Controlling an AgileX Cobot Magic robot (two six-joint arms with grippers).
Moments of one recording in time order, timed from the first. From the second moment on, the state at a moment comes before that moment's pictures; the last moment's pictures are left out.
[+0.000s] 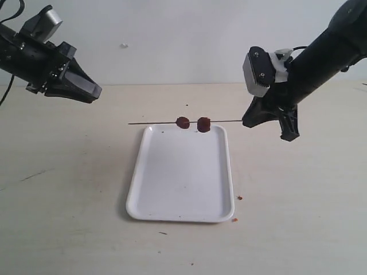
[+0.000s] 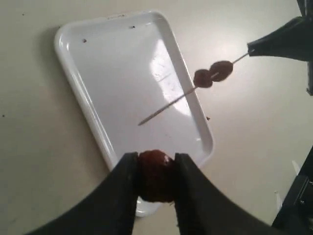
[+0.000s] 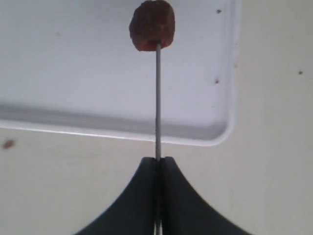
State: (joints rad) left arm -0.04 1.95 -1.52 -0.90 1.21 0.73; right arm 0.00 1.98 -1.41 0.65 0.90 -1.87
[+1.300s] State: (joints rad) left arm -0.03 1.95 -1.51 -0.89 1.22 0.67; right arm -0.01 2.10 -1.69 0.85 1.02 -2.09
